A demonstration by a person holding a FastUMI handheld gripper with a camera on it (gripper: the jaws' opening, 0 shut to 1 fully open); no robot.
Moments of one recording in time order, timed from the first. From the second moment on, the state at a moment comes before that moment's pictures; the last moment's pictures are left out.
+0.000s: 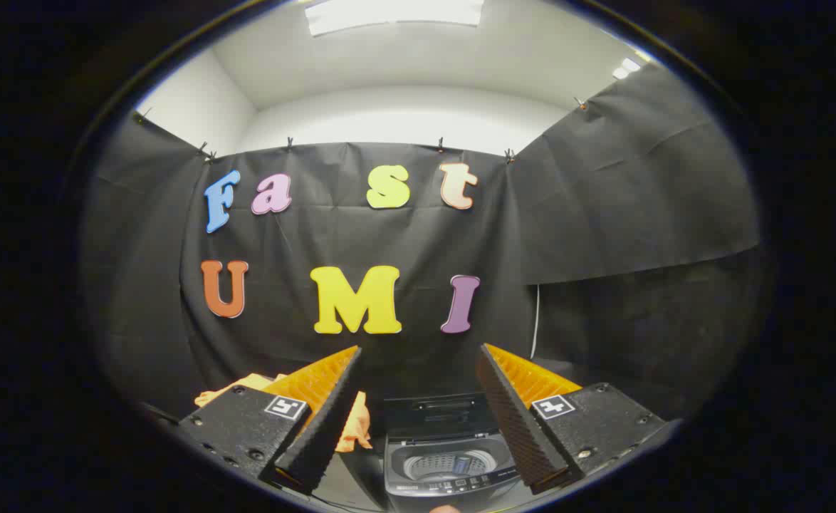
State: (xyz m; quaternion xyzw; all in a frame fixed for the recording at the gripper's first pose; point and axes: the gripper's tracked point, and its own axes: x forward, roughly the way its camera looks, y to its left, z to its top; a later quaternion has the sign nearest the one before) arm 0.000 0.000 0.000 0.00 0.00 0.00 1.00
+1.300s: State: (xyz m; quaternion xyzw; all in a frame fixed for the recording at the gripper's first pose) arm -0.002 0.063 -0.006 0.01 0.02 0.03 1.00
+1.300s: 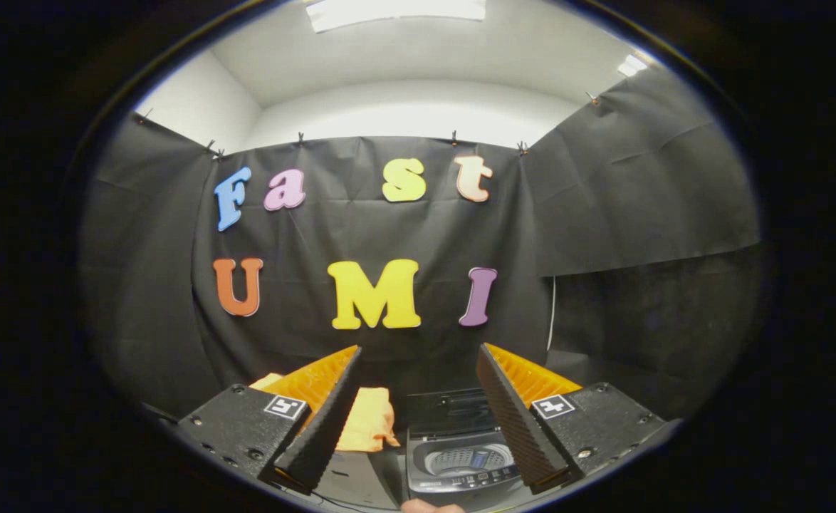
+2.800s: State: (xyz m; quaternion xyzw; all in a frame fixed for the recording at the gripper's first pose) arm 0.134 0.326 -0.136 0.00 0.29 0.16 0.94
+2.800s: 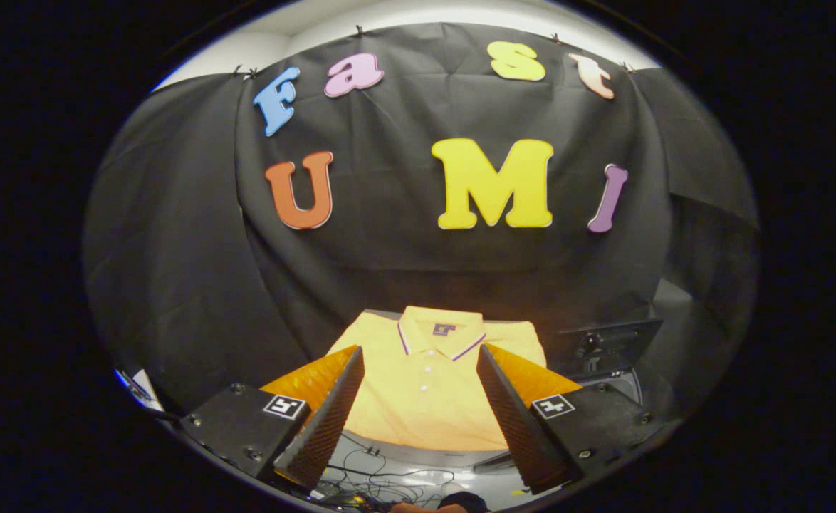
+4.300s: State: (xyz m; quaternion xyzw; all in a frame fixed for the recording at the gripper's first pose) arm 0.209 0.354 -0.313 -0.09 0.62 0.10 0.77
